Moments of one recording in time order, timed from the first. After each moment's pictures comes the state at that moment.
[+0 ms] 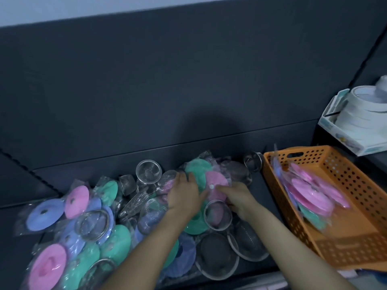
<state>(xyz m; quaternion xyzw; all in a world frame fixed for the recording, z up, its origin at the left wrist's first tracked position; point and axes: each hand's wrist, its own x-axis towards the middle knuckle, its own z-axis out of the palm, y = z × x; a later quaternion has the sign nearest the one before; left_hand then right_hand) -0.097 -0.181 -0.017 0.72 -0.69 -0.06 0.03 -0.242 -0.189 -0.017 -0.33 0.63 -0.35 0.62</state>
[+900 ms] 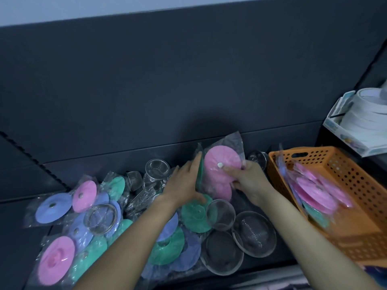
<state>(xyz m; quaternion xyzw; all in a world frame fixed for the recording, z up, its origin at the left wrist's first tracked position) -0.057 -0.195 -0.004 0.61 -0.78 -0.15 0.08 -0.249 -0.195 0.026 -0.43 0.52 -0.43 0.60</state>
